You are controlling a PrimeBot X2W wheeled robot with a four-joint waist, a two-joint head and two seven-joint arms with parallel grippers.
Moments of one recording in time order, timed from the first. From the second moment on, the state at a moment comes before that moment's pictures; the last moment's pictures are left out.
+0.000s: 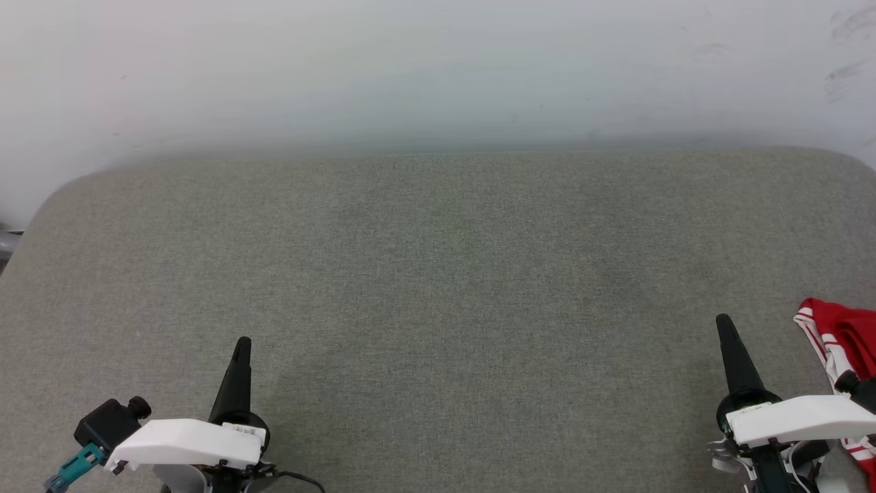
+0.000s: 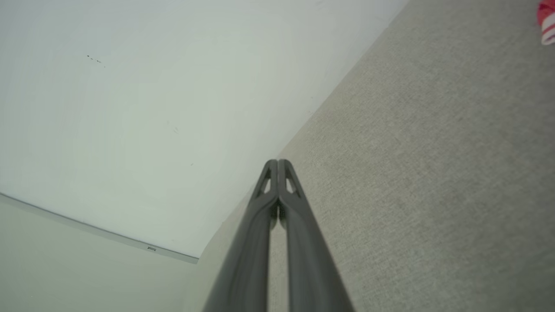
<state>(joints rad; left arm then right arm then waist) -0.04 0.05 0.07 0.18 -1.02 -0.12 -0.04 -0.08 -0.05 -0.08 0.23 1.03 0.13 -0.02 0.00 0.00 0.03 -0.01</state>
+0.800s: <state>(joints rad) -0.07 0.05 0.08 0.21 -1.26 -0.12 0.02 -0.09 -0.05 -0.09 0.23 1.27 0.13 0.04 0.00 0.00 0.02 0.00</state>
